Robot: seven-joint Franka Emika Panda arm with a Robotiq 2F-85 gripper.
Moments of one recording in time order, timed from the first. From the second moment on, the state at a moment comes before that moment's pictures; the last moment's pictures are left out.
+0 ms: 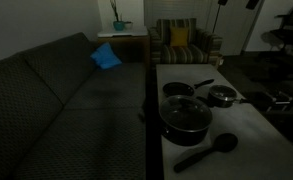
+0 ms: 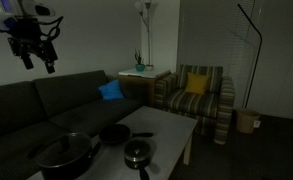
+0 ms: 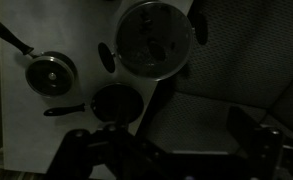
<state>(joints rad) 0.09 0.30 0.19 -2.06 0.04 2.60 0.10</state>
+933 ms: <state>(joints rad) 0.09 0.57 0.17 -1.78 0.04 2.55 -0.07</state>
